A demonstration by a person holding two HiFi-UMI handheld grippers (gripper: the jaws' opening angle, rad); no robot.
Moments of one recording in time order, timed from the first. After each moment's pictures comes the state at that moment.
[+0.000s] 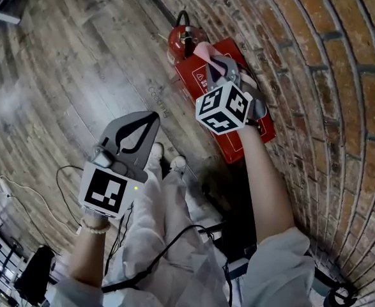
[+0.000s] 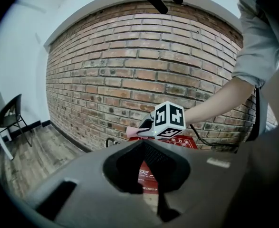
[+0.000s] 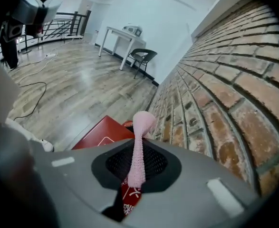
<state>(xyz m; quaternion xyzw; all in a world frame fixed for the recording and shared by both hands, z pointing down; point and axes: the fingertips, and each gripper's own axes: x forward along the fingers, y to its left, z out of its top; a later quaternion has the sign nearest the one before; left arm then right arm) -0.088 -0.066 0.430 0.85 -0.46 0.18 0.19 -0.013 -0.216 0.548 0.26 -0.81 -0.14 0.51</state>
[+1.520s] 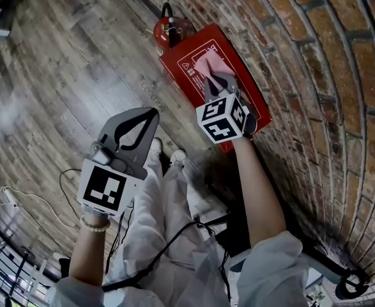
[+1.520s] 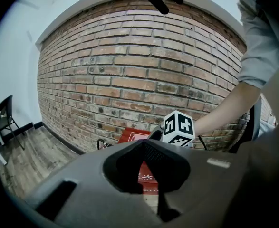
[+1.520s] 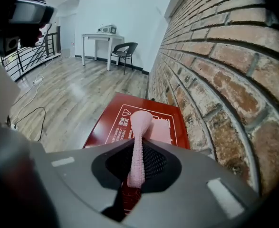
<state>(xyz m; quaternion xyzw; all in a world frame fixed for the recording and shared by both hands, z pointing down) -0.057 -0.061 0.432 0.87 -0.42 0.18 0.19 0.049 -0.158 0.587 0.32 -0.80 0.02 0.50</state>
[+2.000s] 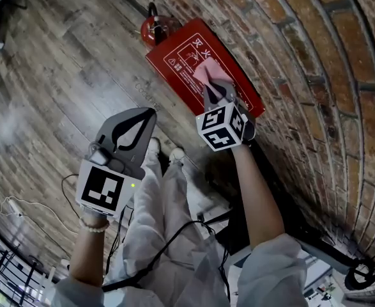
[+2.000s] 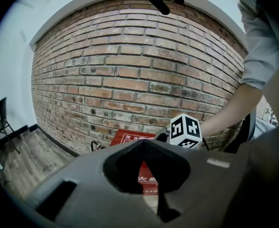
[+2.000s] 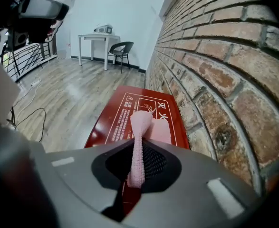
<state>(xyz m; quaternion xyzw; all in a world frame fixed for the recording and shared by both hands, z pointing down) -0.032 -0.055 0.428 0.88 -0.40 0.19 0.18 0.087 -0.125 0.588 0.34 -0.80 0.04 0.50</state>
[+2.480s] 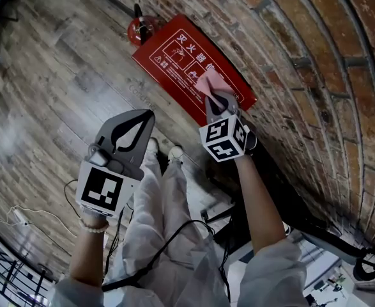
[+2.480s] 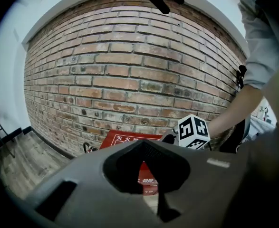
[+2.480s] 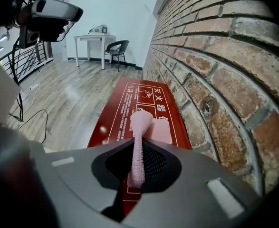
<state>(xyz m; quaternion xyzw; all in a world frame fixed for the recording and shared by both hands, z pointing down) -0.004 -0.046 0.427 0.89 -0.37 0.19 0.17 0.132 -0.083 0.587 0.36 -0.79 0.07 0.50</state>
